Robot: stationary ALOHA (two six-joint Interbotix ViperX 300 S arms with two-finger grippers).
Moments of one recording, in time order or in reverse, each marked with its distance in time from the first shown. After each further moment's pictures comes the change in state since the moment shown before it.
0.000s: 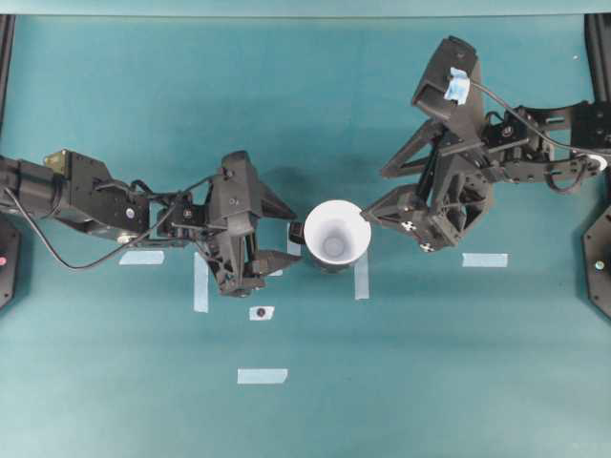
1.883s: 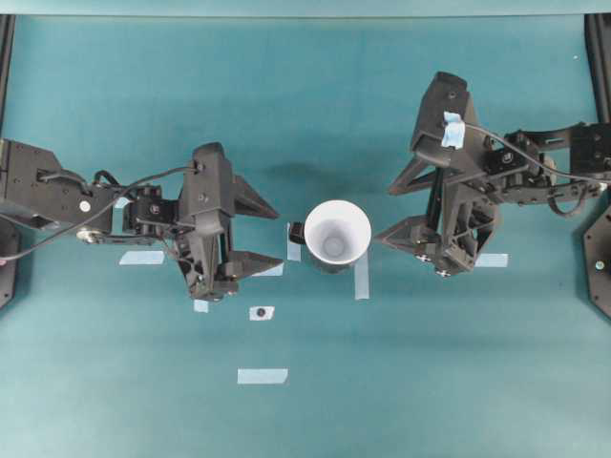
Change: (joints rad) left arm -0.031 -0.221 0.049 -0.002 0.172 0.008; right arm 0.044 0.000 0.049 -0.052 0.014 -0.094
